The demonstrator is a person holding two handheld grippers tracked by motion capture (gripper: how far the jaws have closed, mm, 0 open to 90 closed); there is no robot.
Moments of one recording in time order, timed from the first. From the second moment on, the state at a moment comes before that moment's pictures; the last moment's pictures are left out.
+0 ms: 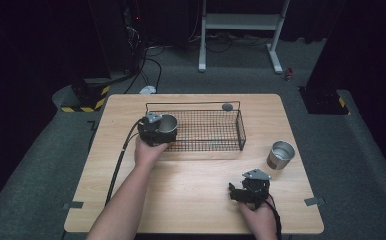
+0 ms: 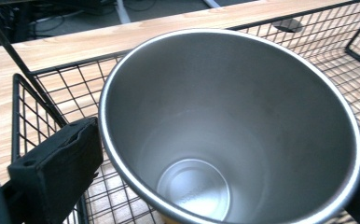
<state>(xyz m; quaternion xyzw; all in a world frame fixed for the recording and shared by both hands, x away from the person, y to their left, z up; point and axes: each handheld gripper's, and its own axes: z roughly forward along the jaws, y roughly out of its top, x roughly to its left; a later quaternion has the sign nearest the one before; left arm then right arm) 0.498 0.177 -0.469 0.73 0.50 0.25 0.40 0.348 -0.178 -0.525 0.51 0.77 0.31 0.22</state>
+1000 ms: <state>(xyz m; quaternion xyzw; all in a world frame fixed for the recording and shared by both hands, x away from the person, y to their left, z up) 0.490 0.179 -0.452 0.72 0.50 0.26 0.41 0.348 -0.178 -0.525 0.51 0.77 0.31 0.22</state>
